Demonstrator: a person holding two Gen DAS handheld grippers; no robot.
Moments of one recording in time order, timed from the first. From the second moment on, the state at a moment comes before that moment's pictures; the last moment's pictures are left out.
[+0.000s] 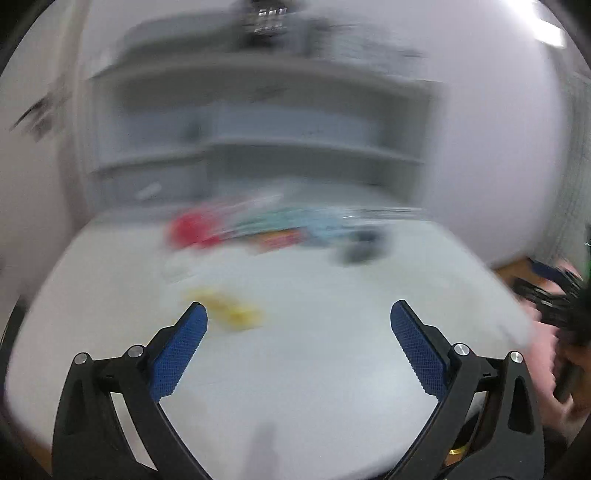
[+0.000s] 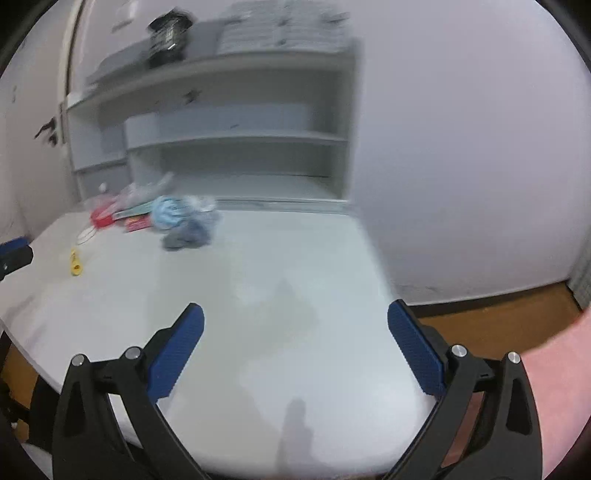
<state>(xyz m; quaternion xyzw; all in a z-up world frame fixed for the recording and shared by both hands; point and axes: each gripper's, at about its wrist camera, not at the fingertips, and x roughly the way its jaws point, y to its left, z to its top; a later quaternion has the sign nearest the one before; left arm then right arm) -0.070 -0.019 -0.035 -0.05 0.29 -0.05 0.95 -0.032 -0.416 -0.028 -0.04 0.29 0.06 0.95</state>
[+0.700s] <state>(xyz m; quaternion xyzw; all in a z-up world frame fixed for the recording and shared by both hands) 0.129 0.020 -0.033 0.08 0.36 -0.08 0.93 0.132 -0.292 -0.072 0.03 0.42 0.12 0.90</state>
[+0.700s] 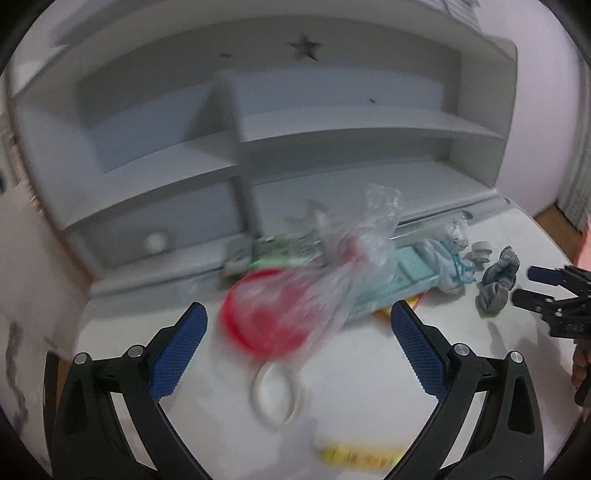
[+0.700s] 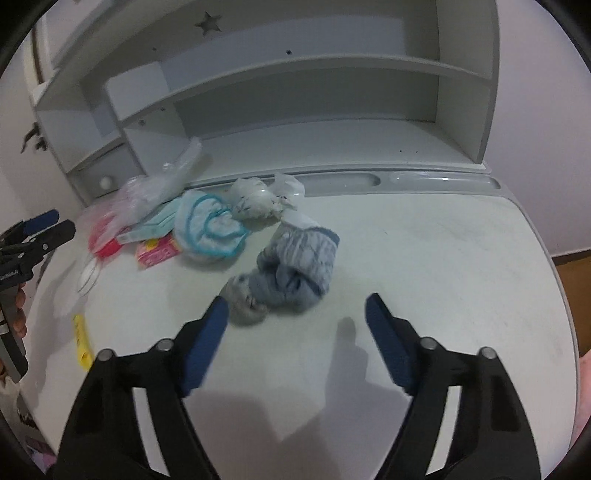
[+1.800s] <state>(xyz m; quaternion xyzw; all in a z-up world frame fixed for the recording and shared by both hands) 0.106 -0.021 0.003 0.03 0.35 -0.16 0.92 0.095 -0.348 -0.033 0.08 0.38 0.14 0.91</state>
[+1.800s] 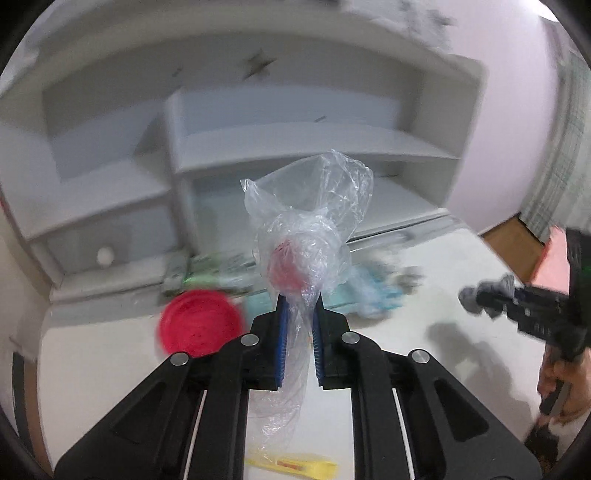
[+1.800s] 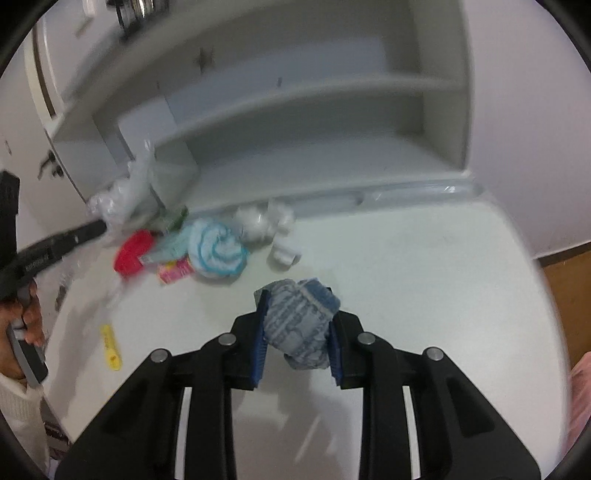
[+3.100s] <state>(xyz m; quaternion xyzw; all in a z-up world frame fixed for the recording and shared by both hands) -0.098 -0.571 -0.365 0.31 0.62 -0.39 0.61 -0.175 -0.735 -0.430 0.46 0.54 -0.10 0.70</state>
